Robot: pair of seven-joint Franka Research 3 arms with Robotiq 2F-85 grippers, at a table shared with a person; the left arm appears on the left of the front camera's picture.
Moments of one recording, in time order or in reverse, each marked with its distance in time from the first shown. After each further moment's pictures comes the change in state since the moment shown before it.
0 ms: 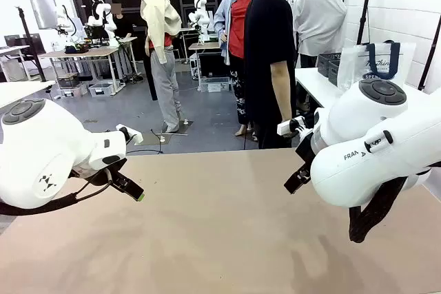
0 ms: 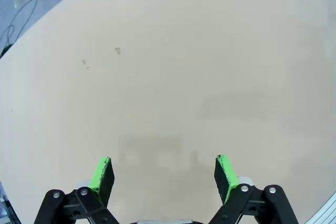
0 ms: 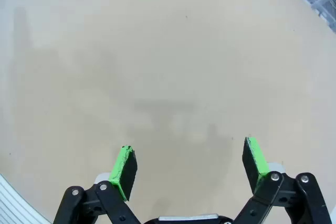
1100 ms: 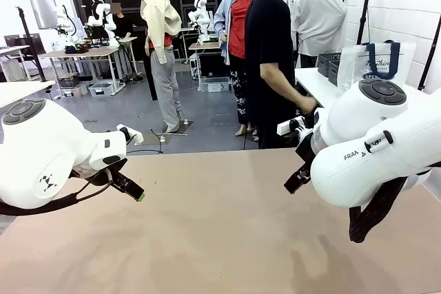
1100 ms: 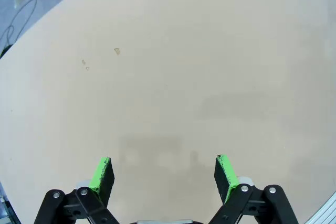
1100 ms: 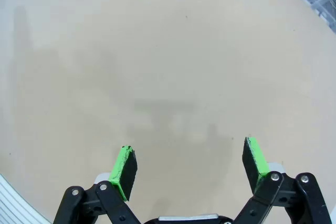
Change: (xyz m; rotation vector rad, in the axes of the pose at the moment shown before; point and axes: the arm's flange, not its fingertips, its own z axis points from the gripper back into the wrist) left arm 0.000 -0.001 0.000 -0.001 0.000 -0.002; right arm 0.000 0.000 0.000 0.000 0.000 0.001
